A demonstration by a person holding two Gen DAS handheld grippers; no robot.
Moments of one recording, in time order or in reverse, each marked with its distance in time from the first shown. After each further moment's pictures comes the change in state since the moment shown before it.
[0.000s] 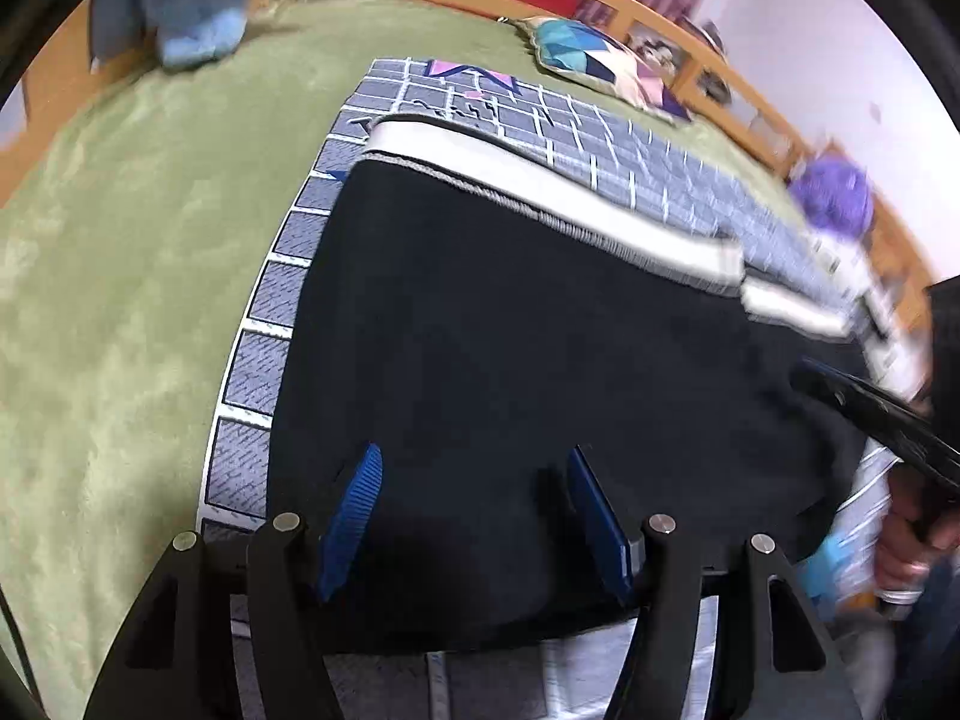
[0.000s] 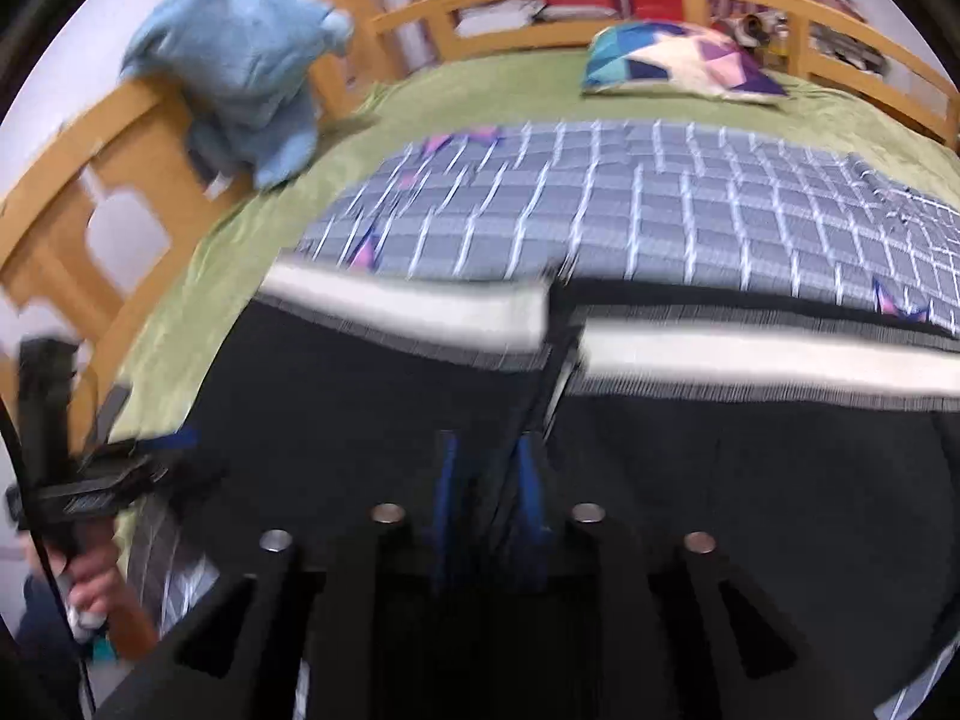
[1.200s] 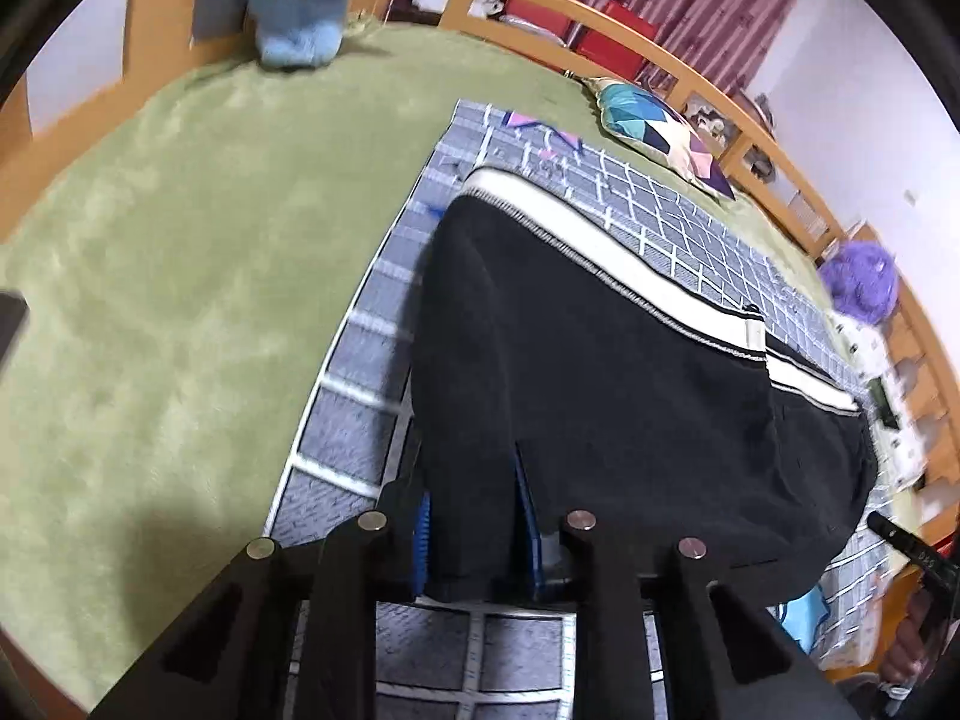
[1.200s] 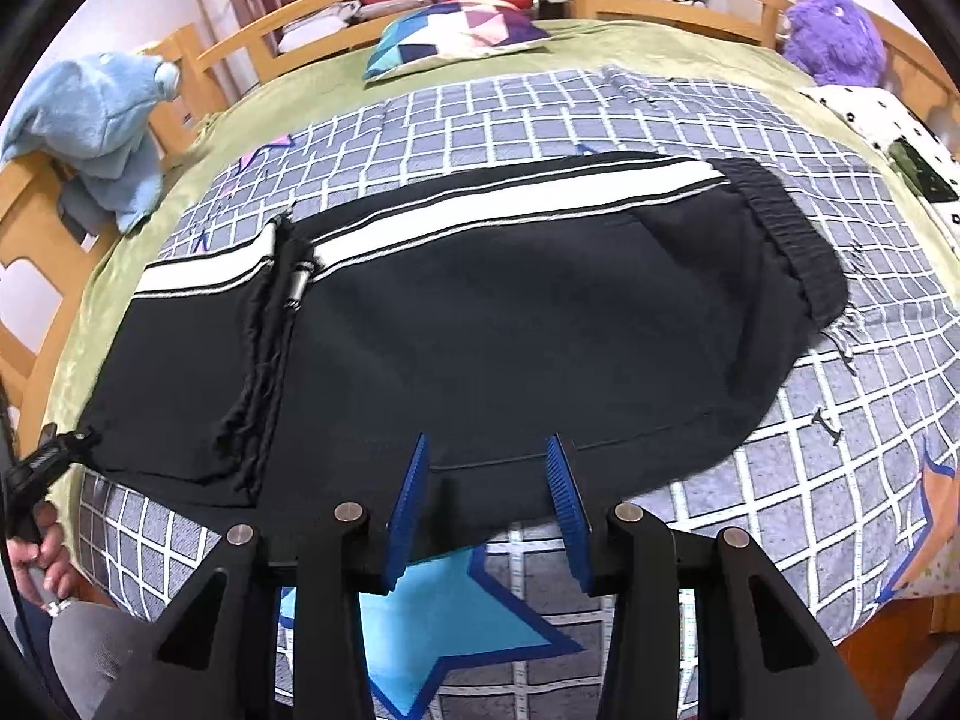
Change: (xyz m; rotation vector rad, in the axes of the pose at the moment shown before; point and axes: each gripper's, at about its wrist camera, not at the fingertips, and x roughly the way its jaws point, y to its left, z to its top) left arm -0.049 0.029 -0.013 -0.212 -0.090 0.020; right arm -0.106 -0.090 -0.079 0.303 -0.003 -0.299
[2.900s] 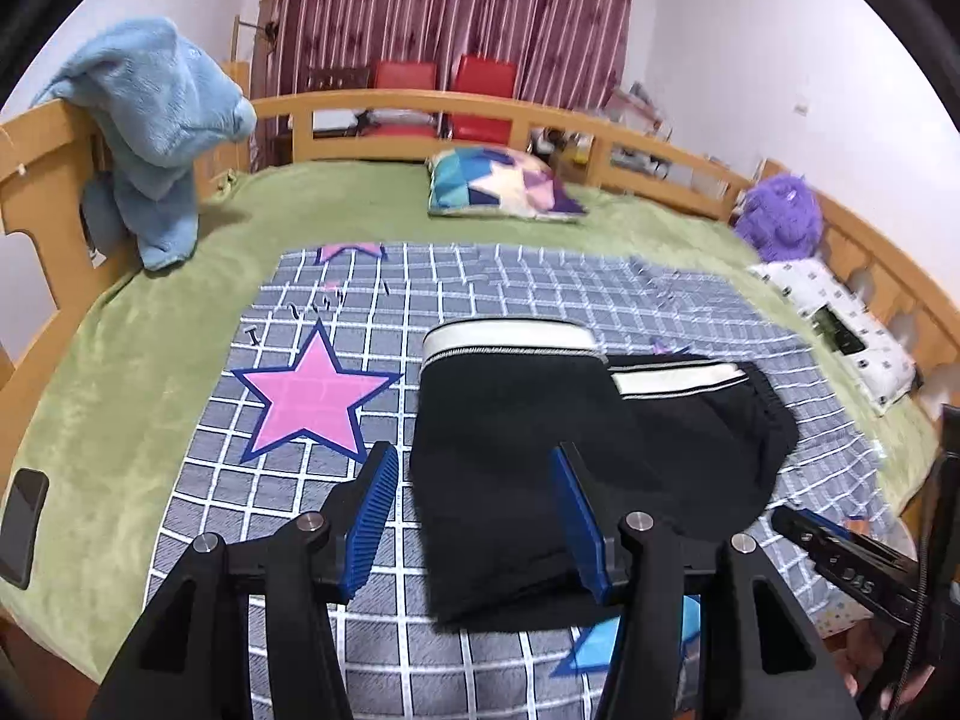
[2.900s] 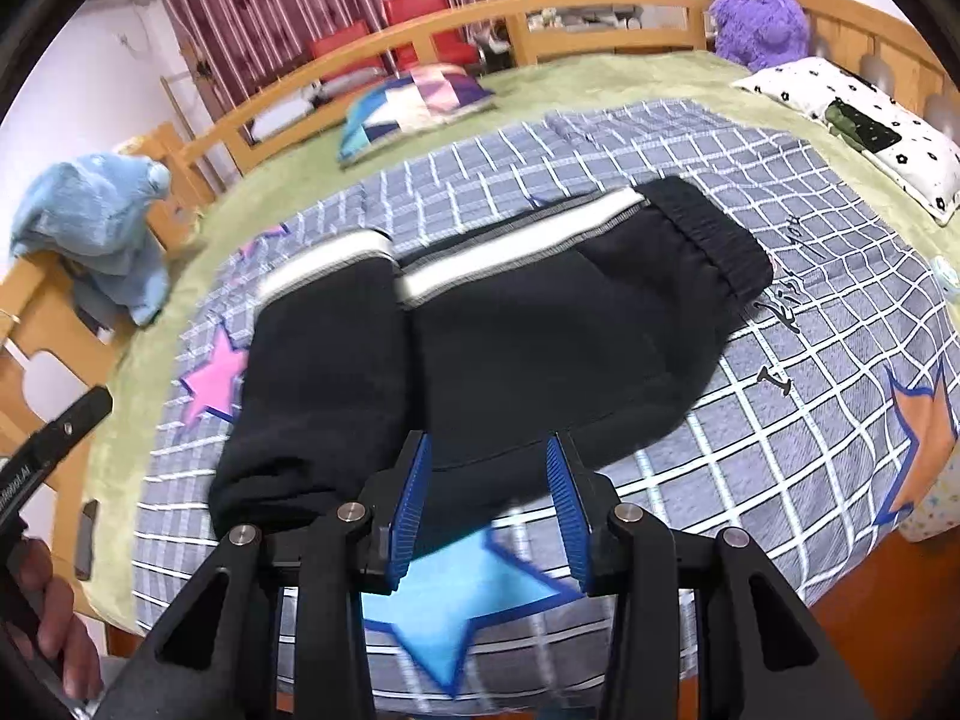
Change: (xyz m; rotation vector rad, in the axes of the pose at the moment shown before) left arm -0.108 -0.206 -0.019 0.291 -0.201 -0.034; right arm -0.069 -0.008 -0.026 0.176 -0.151 0.039
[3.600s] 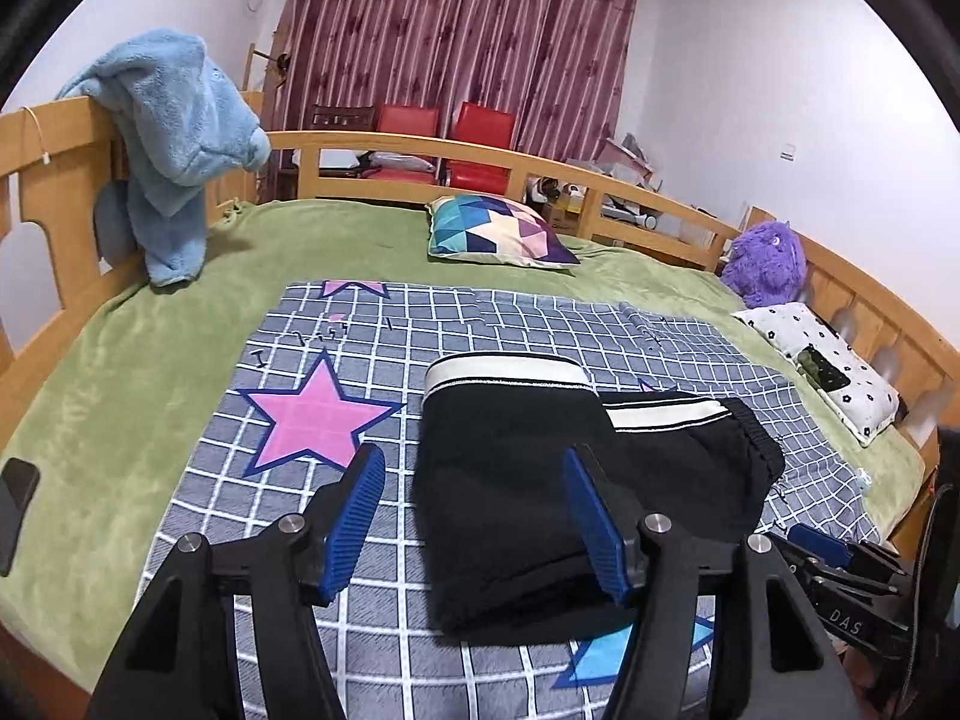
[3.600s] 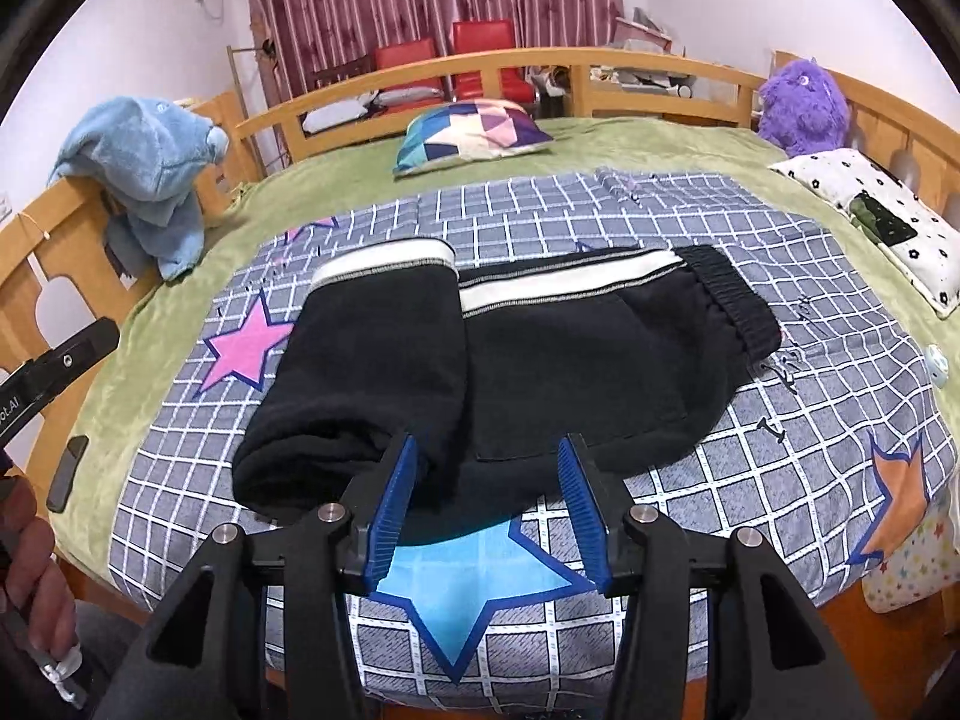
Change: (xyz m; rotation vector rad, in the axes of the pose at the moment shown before) left arm -0.003 0.013 -0.016 -0.031 -0.112 -0.019; right arm -0.023 0.035 -0.020 -0.191 -0.076 -0.016
